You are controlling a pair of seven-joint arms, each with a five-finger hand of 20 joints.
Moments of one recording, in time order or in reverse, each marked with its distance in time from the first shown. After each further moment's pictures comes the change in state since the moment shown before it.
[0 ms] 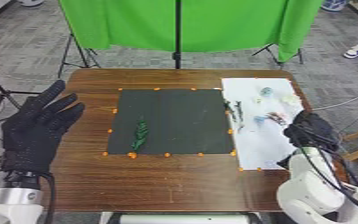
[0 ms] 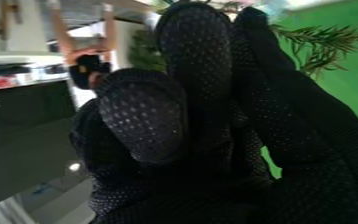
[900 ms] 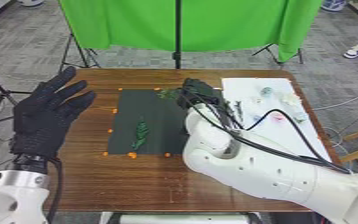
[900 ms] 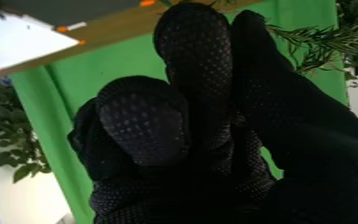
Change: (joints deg) left arm -9.1 -0.2 2.4 2.2 1.5 -3.2 -6.1; right arm 41.3 -33.1 -32.0 21.5 14.9 -7.4 -6.8
